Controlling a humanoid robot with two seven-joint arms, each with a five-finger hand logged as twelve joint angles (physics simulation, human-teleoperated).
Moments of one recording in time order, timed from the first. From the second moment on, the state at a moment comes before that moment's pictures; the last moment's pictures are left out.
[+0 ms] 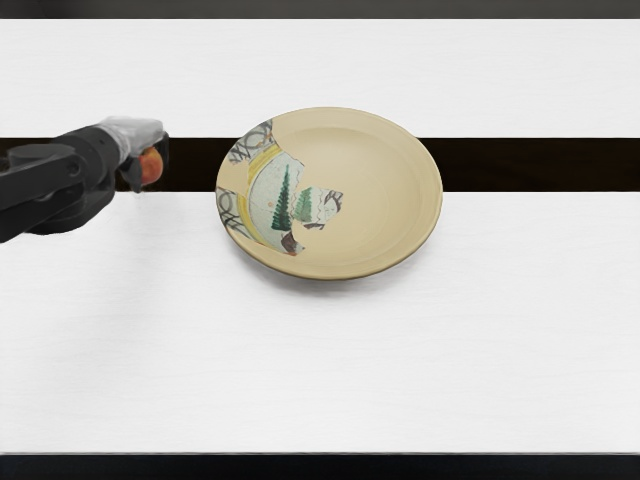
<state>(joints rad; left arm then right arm) -1.24 0.57 -0.08 -1.25 1.36 -0.13 0.61 -0.07 0.00 -0.18 0.31 -0.04 -0.06 0.26</state>
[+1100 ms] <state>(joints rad) -1.31 0.17 -0.09 -1.16 1.28 -0.15 0.61 -0.07 0.00 -0.18 0.31 -0.04 -0.06 0.26</state>
